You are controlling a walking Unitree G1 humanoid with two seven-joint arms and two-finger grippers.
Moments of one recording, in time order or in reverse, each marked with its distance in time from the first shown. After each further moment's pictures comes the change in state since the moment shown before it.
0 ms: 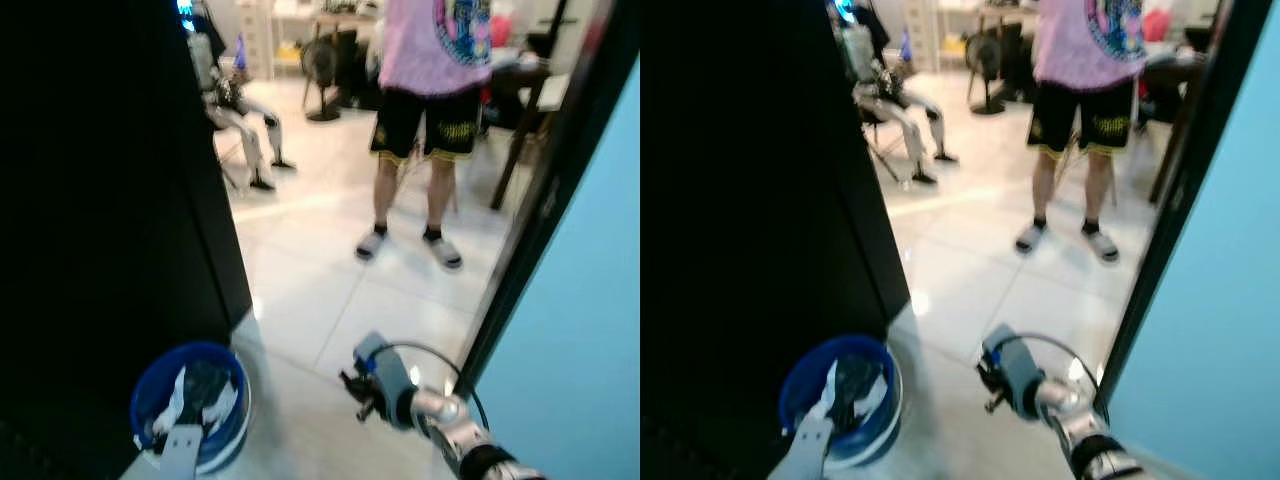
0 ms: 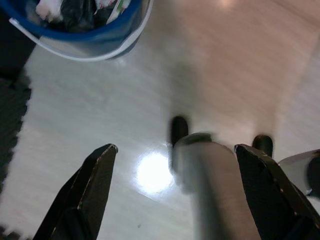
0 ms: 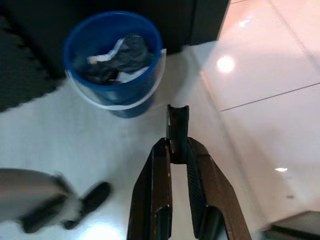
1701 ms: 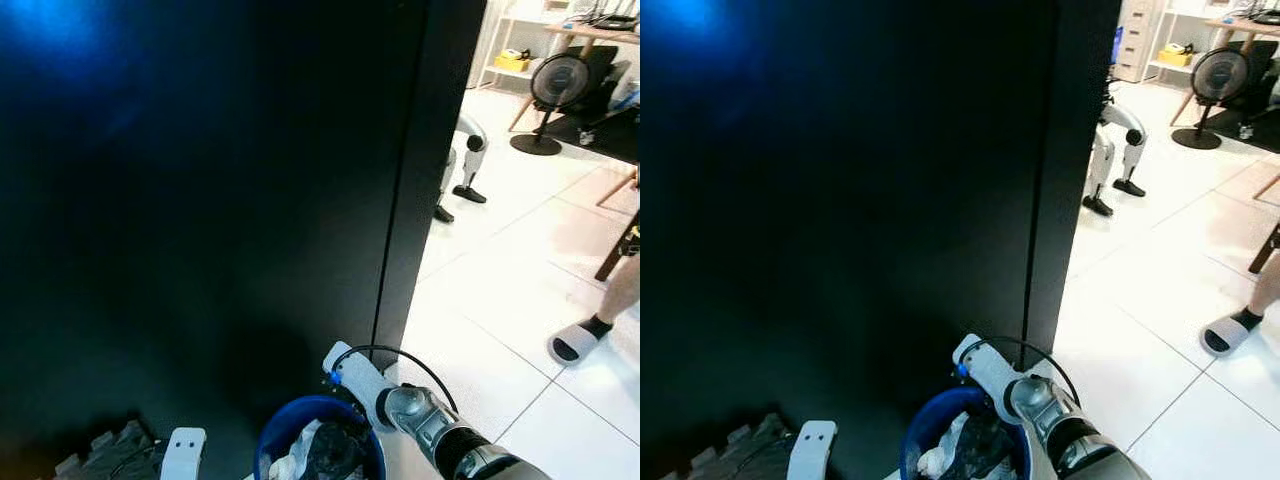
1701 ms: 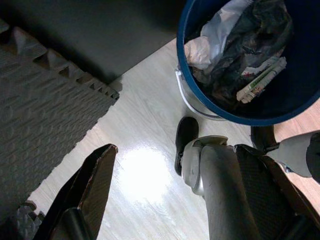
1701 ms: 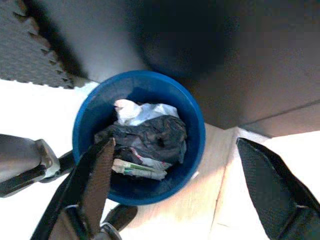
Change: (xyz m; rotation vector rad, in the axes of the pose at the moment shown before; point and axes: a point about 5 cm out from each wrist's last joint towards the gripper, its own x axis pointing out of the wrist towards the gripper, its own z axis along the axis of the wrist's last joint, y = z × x) left arm -0.001 0.004 -0.004 0.018 0.017 0.004; right arm 0.018 0.014 0.005 -0.179 0.212 0.008
